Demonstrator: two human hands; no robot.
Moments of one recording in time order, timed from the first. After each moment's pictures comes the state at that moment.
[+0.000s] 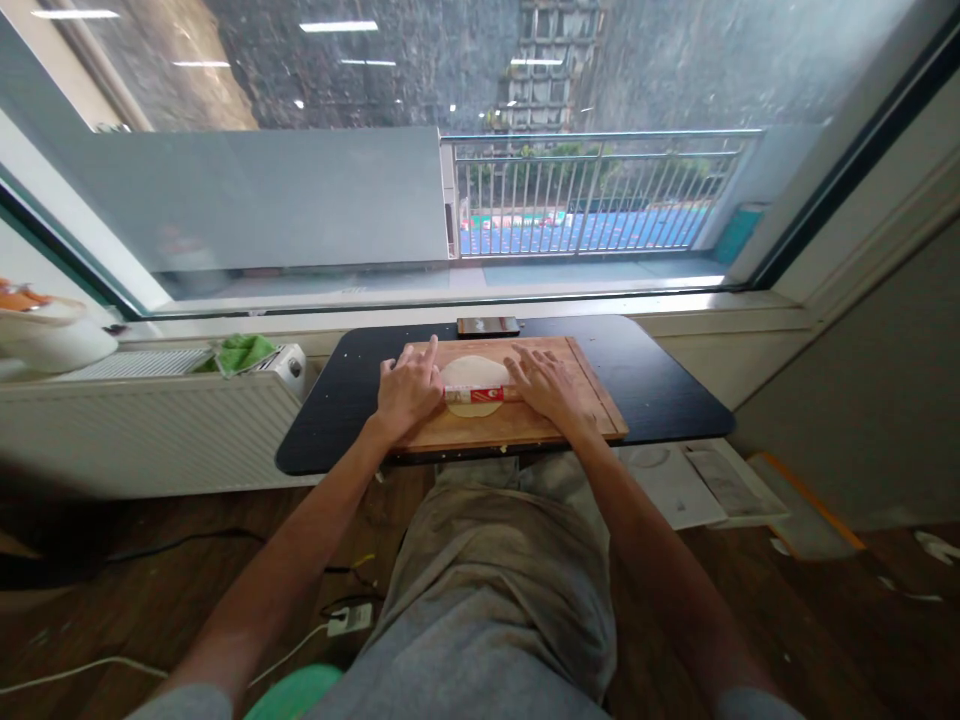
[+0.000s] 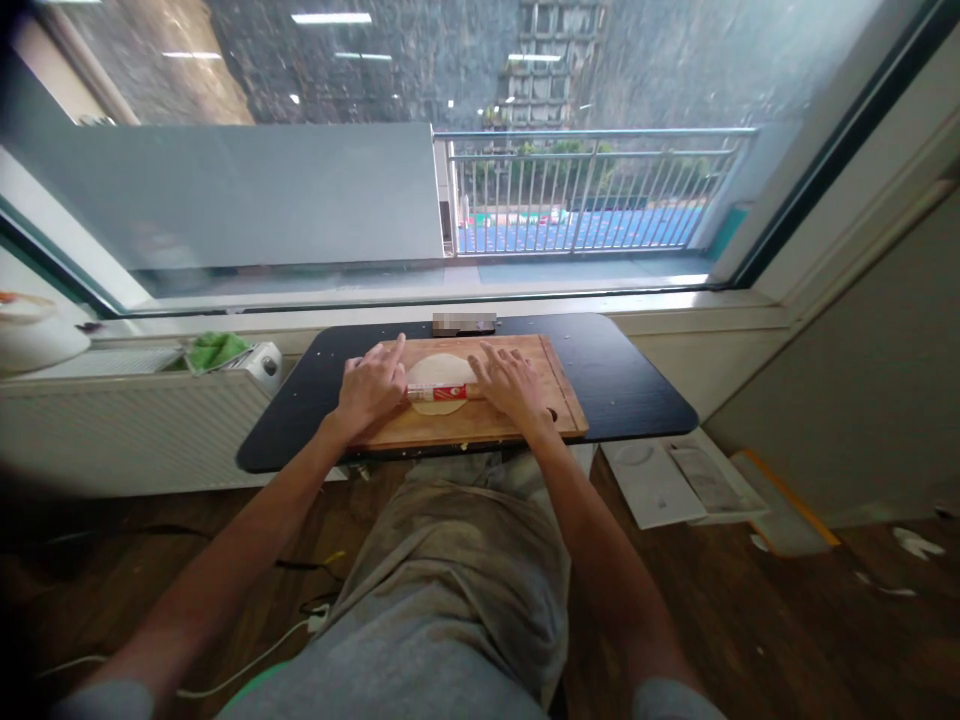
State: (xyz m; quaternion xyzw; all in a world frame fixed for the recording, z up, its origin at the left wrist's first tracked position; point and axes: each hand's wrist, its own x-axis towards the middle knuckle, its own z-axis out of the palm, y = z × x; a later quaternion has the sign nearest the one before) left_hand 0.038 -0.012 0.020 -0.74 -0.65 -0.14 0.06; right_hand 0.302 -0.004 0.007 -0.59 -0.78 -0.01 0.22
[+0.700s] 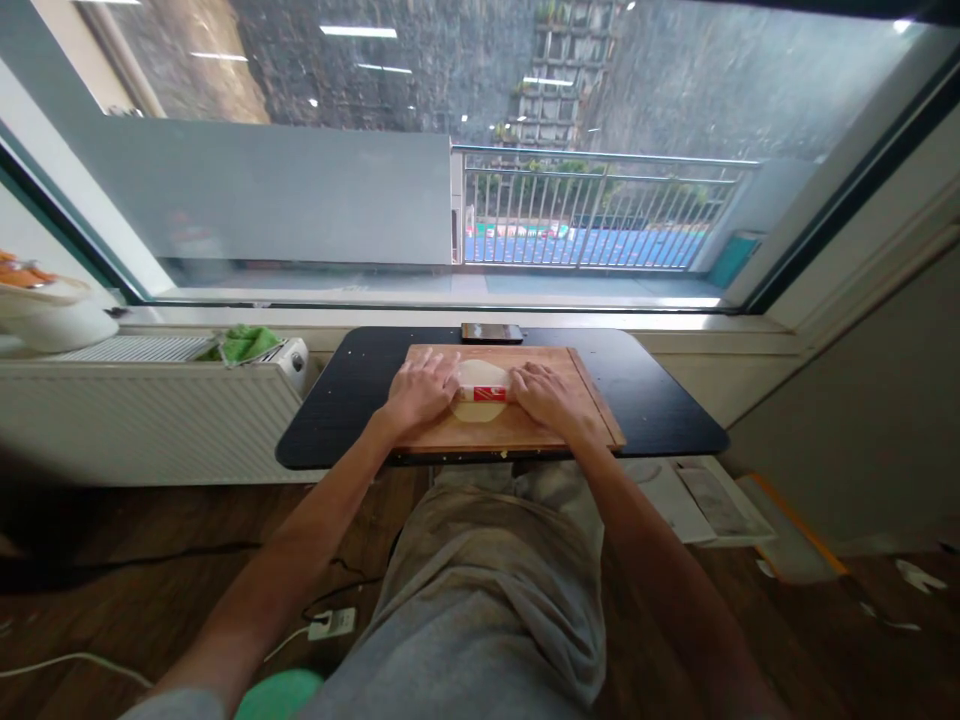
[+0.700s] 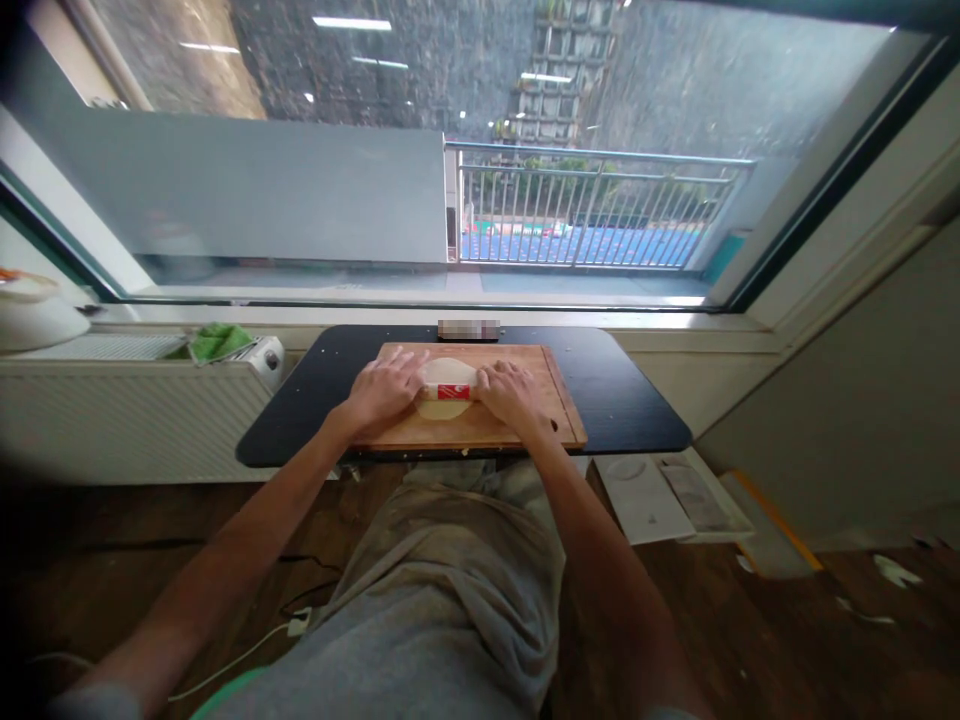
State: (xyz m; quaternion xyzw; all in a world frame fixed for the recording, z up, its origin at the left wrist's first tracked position) left_hand 0.038 -0.005 0.013 -0.80 -0.60 -0.08 0.04; right_hand 0.303 -0.004 0.014 -0.54 -0.84 -0.05 0.08
